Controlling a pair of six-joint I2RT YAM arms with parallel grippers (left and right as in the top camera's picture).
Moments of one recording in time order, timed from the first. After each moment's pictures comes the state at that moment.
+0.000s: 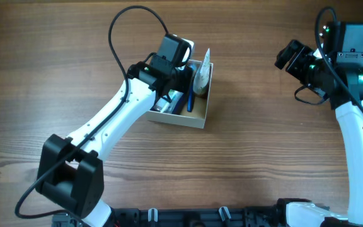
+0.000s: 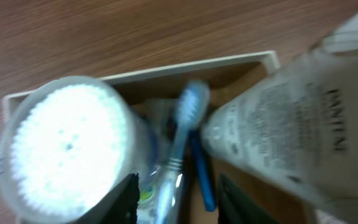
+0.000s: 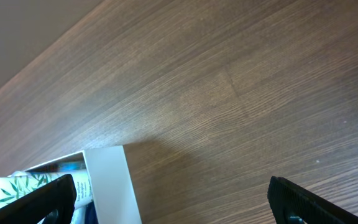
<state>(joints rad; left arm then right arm) -0.53 1.76 1.38 -0.60 -0.03 -0.16 -0.02 1.40 1.46 -1.01 -0.03 0.54</state>
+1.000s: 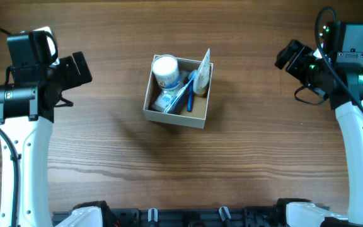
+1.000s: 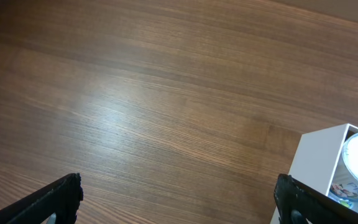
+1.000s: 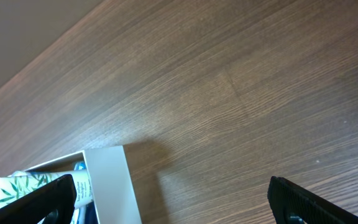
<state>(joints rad) 0.10 1.33 1.40 -0.93 -0.13 -0.16 -0.02 1.40 1.46 -1.01 -0.03 0.54</state>
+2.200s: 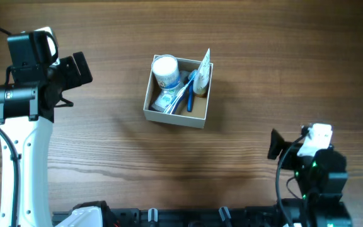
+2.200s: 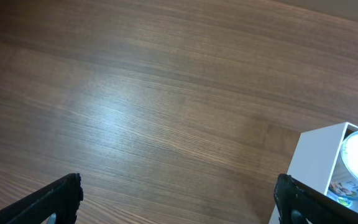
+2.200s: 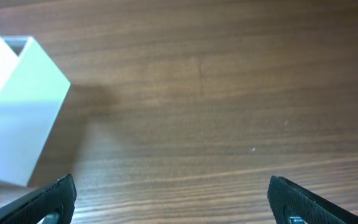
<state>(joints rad) 0.10 1.33 1.40 -0.94 -0.13 -0.16 -0.02 0.28 0.44 -0.73 0.03 0.10</state>
